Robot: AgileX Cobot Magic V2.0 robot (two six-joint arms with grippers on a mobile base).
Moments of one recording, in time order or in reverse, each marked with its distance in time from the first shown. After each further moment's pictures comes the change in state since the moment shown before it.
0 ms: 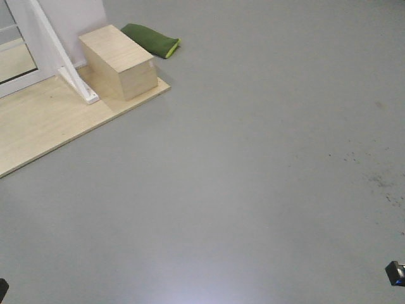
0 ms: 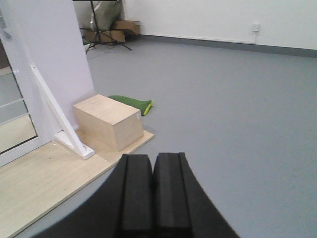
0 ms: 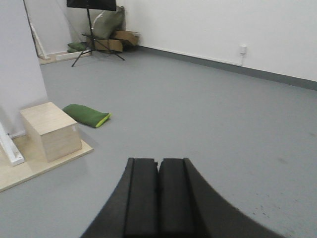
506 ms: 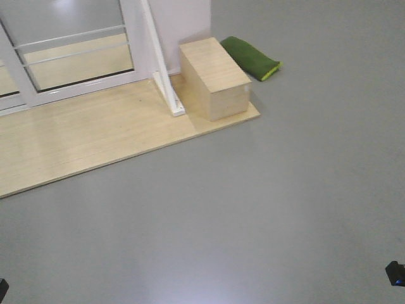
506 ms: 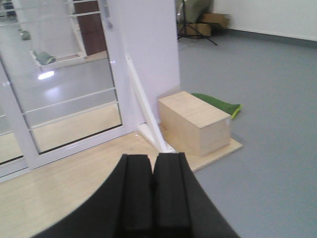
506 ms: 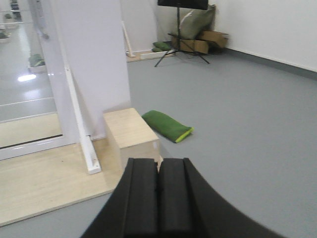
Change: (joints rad) left arm 0.000 0.000 0.000 0.000 0.000 0.000; right arm 0.000 0.000 0.000 0.000 -0.001 0.000
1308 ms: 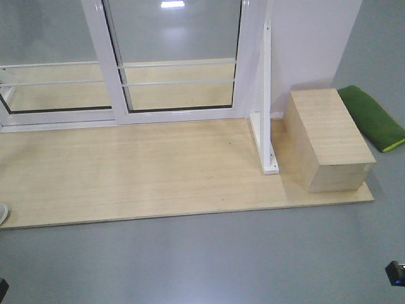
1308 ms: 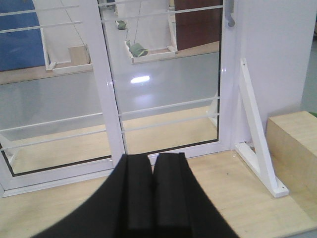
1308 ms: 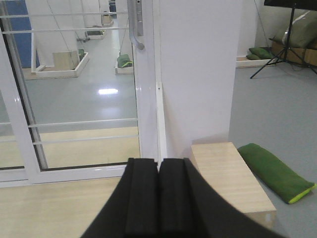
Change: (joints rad) left arm 0.000 0.000 0.000 0.000 0.000 0.000; right arm 0.000 0.000 0.000 0.000 0.001 0.000
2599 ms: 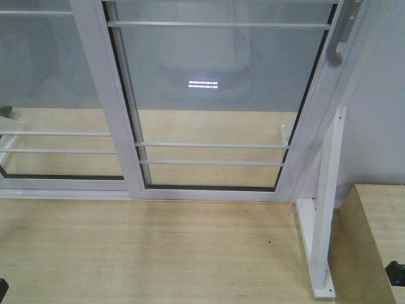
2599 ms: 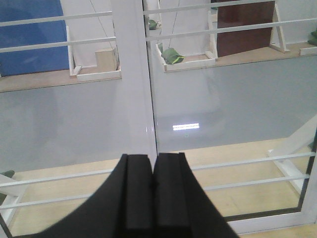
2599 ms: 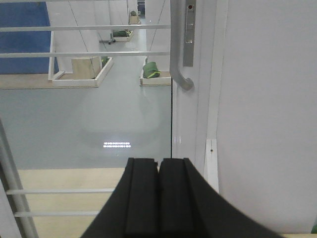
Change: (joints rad) left arm 0.000 0.000 0.000 0.000 0.000 0.000; right arm 0.000 0.000 0.000 0.000 -0.001 0.000
